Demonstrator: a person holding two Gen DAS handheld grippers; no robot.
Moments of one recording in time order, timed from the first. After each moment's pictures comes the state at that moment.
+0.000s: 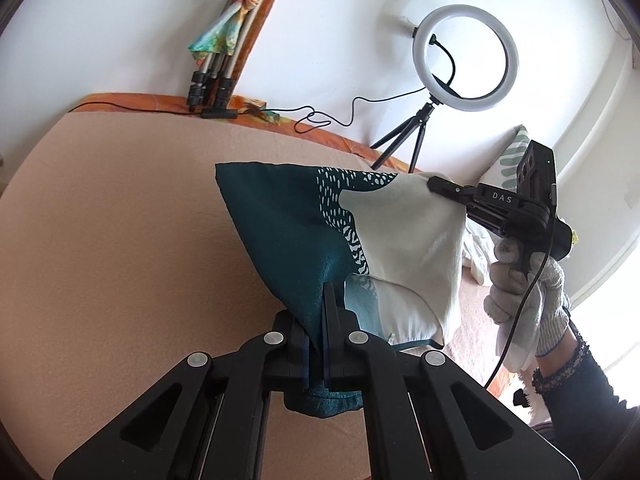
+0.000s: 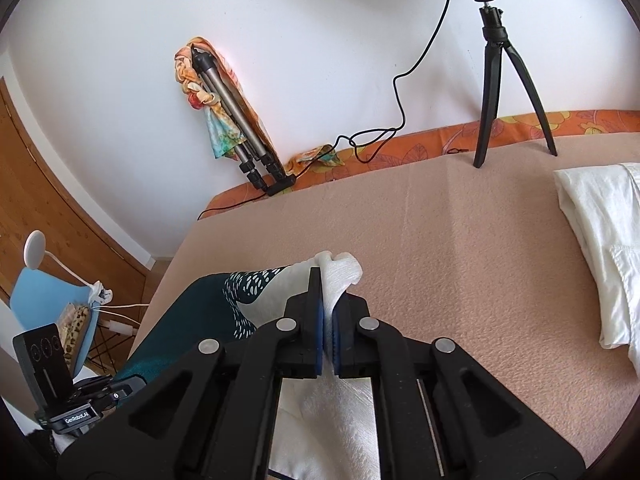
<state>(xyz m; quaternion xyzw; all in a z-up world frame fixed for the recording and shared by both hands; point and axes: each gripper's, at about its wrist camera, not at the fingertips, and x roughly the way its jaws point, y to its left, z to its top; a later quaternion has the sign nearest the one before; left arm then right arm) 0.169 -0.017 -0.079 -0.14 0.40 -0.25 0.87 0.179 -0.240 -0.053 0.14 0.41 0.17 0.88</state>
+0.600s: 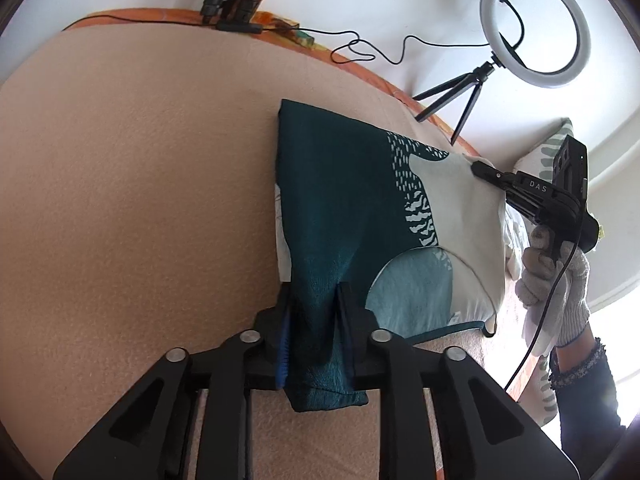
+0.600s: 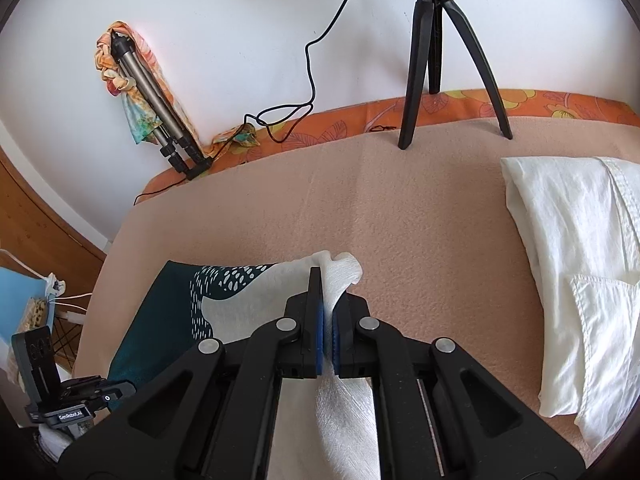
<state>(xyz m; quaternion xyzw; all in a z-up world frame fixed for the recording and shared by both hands) 0.216 -0.036 -0.153 -0.18 0.51 -0.20 0.82 0.232 -0.302 -0.106 0.11 0.47 0.12 0.86</state>
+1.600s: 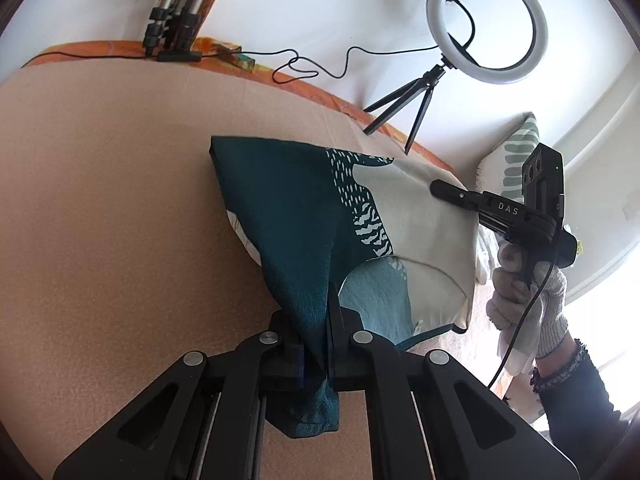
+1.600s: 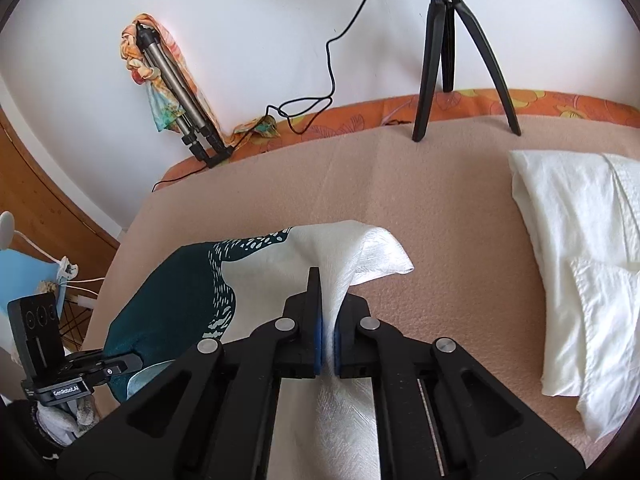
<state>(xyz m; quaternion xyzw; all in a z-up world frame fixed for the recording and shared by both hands) 0.224 -0.068 -0.122 -0.17 0.46 -0.27 0.83 0.213 -0.296 -0.096 0.10 0.46 0.15 0.87</state>
